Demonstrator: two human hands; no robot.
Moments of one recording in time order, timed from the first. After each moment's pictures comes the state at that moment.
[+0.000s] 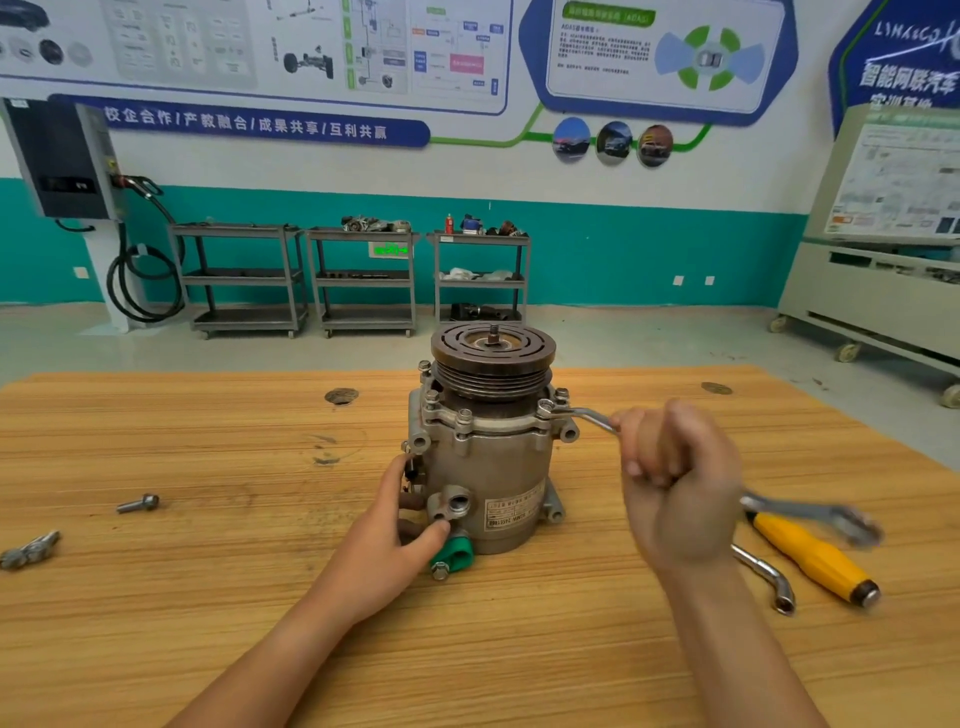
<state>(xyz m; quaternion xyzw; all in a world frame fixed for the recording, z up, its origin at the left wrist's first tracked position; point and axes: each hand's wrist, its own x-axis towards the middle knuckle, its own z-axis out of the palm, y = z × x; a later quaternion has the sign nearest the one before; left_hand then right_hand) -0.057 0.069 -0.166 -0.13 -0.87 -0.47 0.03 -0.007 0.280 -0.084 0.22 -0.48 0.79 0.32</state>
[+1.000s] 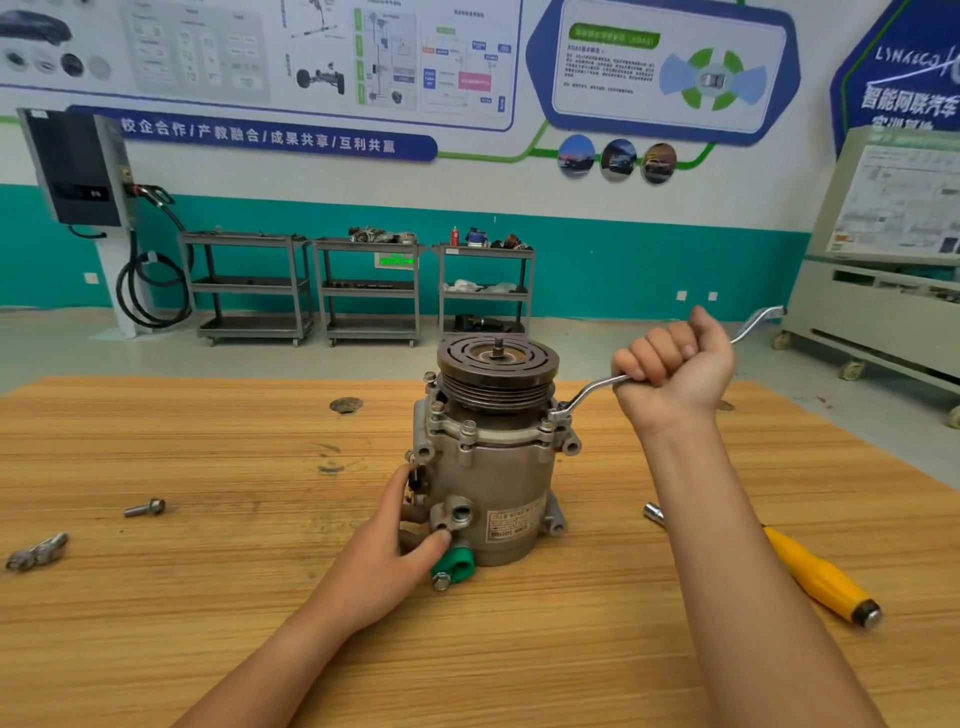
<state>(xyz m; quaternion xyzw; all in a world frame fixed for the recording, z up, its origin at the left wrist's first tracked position) -0.056 0.067 -0.165 -0.13 -0.86 -0.49 0.02 -0.071 0.305 -0.022 0.11 -0.24 0.95 0.17</state>
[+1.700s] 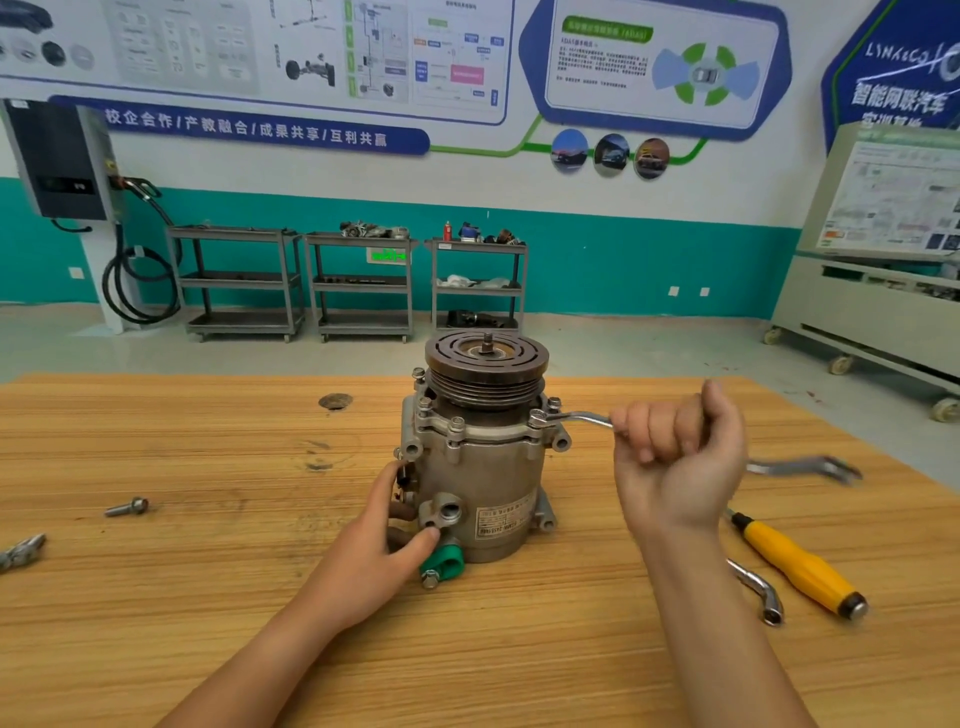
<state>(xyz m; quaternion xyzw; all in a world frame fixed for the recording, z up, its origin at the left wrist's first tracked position) -0.057 0.067 -0.166 -0.12 -0.88 -0.46 0.03 -0.025 0.288 -0.075 0.15 -0.34 0.88 0.29</state>
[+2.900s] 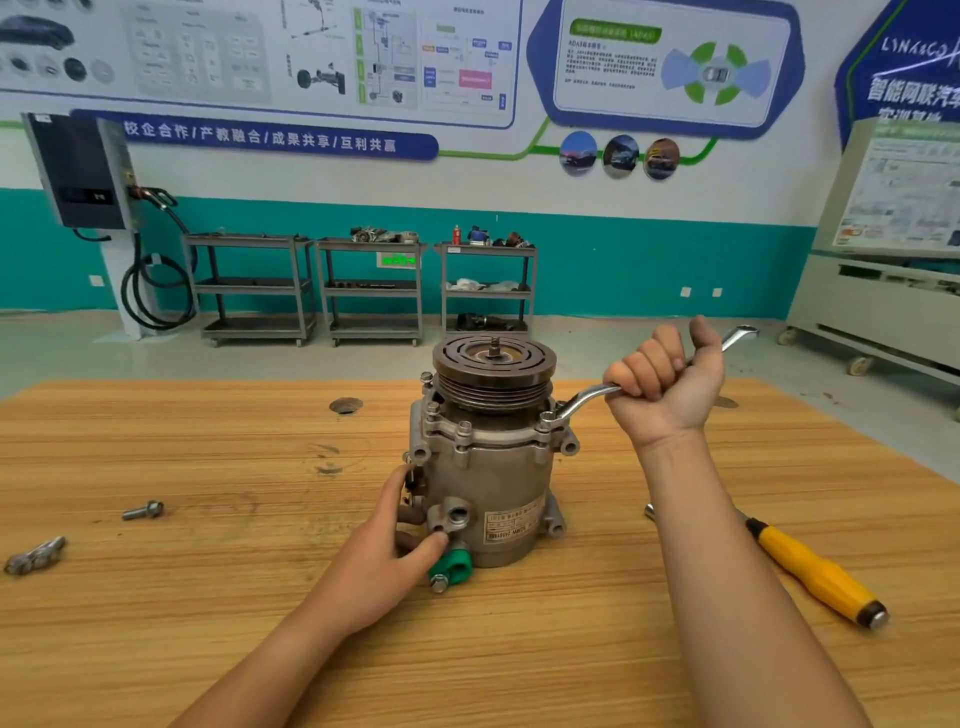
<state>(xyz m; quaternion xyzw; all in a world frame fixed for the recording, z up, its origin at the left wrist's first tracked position) -0.052 0.069 -0.158 -0.12 -0.88 -0.47 0.01 -0.090 0.316 -0.044 0.21 -0.23 0.95 0.07</state>
